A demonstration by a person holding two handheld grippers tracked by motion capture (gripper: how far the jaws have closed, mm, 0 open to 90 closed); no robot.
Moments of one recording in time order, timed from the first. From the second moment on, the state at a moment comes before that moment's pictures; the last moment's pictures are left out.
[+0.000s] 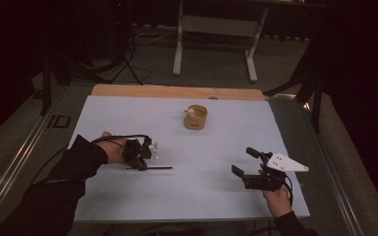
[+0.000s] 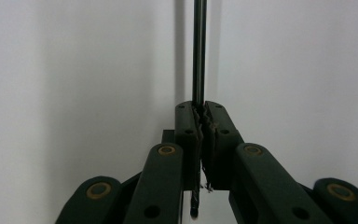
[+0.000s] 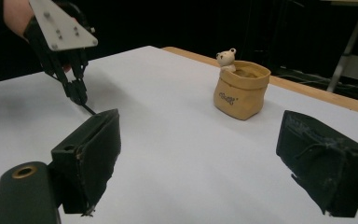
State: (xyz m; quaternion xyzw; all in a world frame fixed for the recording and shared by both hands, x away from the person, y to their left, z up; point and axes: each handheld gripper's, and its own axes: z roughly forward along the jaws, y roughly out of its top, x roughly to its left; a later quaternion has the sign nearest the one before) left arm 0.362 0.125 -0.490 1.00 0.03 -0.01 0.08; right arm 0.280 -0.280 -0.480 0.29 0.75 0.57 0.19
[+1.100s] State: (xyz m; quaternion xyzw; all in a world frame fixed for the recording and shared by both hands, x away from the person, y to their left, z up) left arm 0.357 0.057 -0.433 0.99 0.02 -0.05 0.12; right arm 0.274 -0.268 -0.470 0.27 0.76 0.57 0.17
